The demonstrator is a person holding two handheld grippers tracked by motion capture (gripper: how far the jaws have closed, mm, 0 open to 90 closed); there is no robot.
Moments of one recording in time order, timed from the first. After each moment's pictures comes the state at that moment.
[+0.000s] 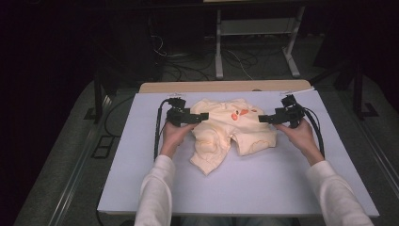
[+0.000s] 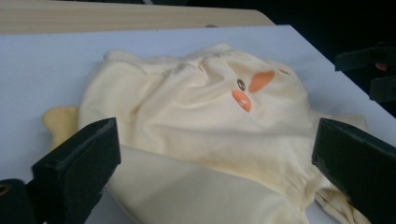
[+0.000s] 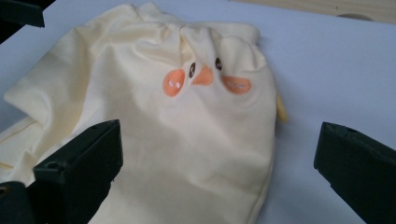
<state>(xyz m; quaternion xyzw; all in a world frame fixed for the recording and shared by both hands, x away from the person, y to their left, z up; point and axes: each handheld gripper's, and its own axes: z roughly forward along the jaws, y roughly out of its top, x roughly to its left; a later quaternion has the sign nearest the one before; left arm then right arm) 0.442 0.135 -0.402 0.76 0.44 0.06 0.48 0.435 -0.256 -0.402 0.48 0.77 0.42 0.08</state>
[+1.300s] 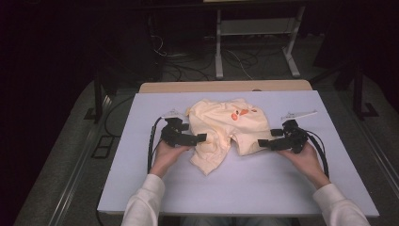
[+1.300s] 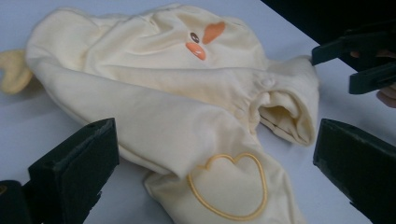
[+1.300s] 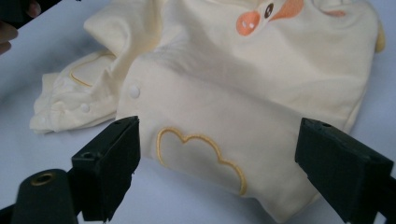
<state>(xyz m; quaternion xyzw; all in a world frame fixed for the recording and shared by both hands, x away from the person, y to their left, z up) 0.378 0.149 -0.409 0.78 0.39 0.04 0.50 0.363 -0.247 -0.421 0.43 0.79 0.43 0.05</state>
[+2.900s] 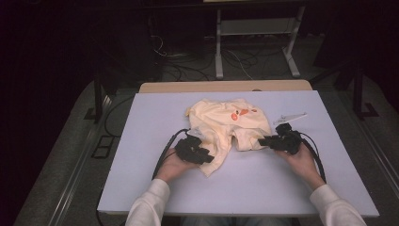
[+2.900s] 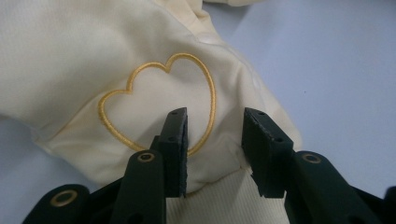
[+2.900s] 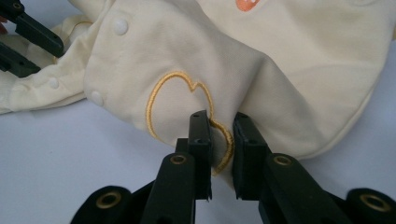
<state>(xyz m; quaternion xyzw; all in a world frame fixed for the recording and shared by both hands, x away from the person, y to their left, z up) 0.360 0.108 -0.440 0.90 0.26 0.00 0.35 0.366 -0.235 -0.431 0.41 0.82 0.39 0.08</state>
